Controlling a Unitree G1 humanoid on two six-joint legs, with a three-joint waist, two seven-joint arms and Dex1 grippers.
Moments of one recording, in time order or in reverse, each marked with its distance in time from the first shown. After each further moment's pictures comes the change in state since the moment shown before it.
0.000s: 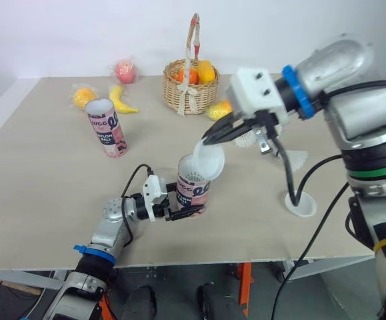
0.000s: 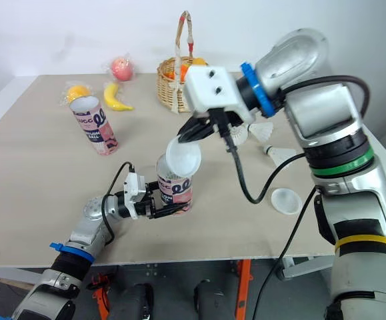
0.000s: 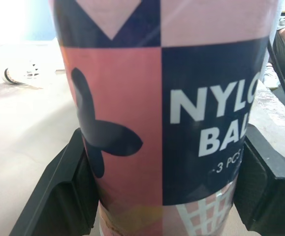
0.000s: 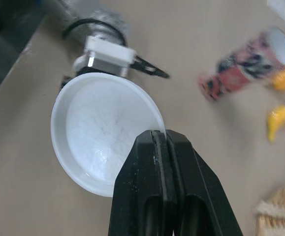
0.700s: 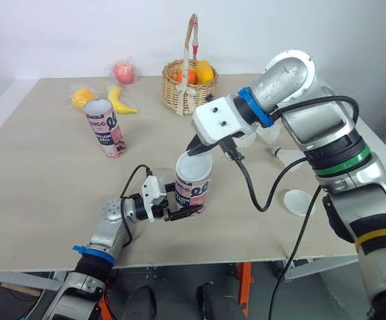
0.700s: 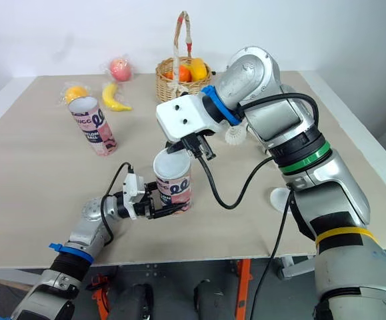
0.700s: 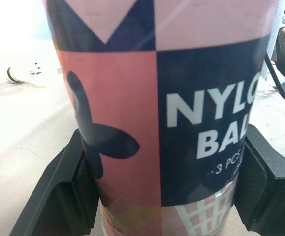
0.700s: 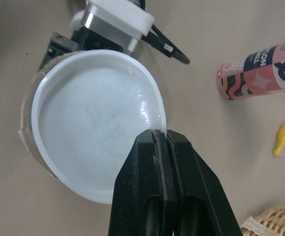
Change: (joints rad) left arm 0.004 0.004 -0.004 0.005 0.003 -0.018 0.005; right arm -0.035 0.089 0.083 0.107 -0.132 -0.204 -0.001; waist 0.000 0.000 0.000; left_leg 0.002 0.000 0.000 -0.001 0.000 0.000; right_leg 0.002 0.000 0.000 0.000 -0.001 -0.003
